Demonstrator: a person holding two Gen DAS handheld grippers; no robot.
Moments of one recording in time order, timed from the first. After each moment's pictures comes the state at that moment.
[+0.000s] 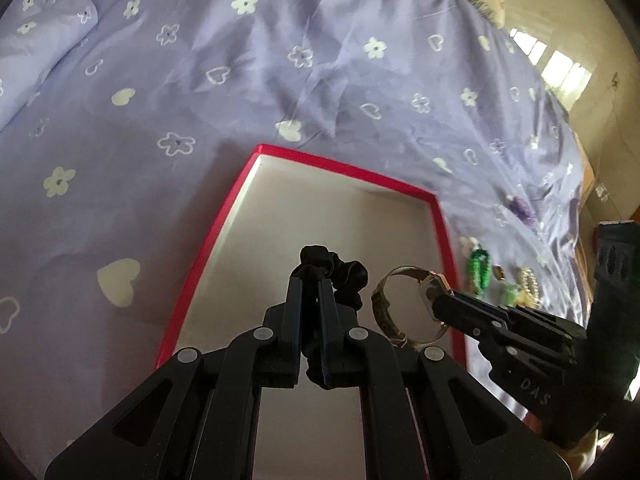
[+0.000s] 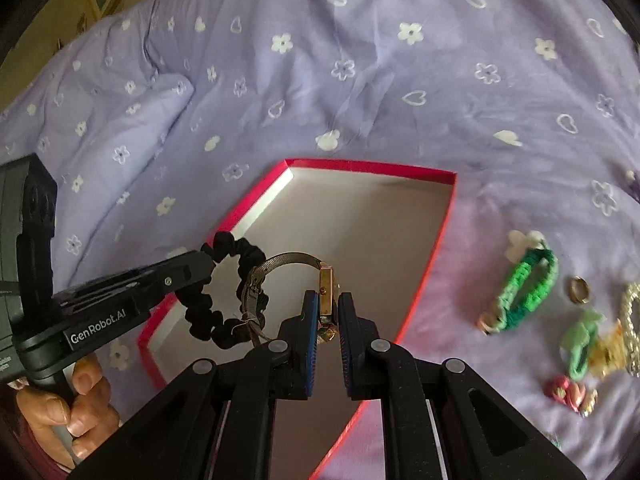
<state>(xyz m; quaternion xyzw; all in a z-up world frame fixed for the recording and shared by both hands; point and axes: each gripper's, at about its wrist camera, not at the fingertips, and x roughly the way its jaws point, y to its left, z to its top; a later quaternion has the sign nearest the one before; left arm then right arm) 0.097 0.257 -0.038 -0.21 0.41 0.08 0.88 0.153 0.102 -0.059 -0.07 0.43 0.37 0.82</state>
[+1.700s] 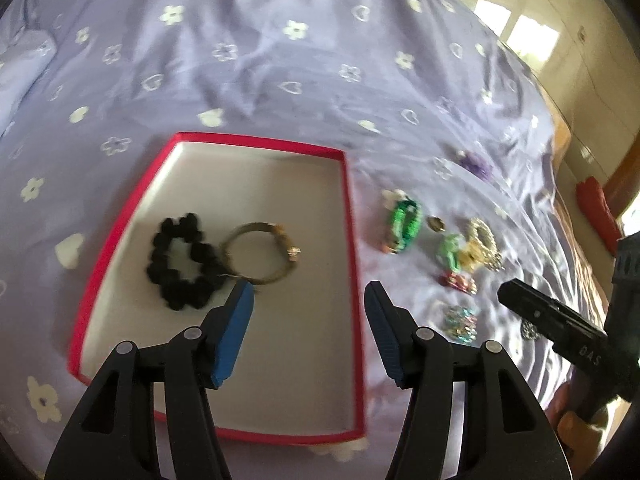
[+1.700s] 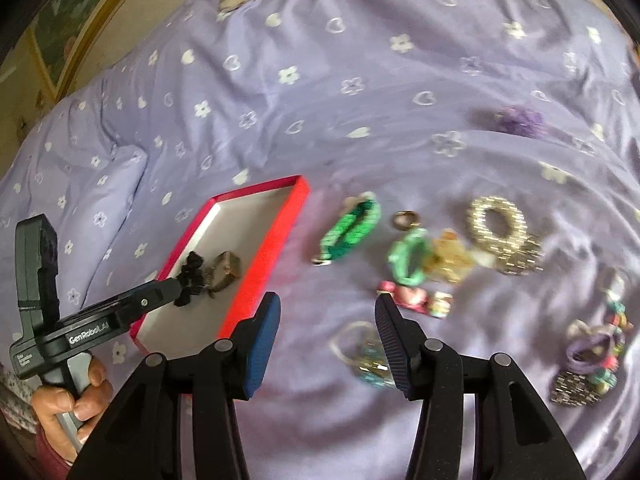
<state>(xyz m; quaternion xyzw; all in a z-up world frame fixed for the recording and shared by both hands) 0.083 0.154 -0.010 -0.17 0.42 0.02 0.89 0.131 -0.070 -0.032 0.04 0.41 0.28 0.87</state>
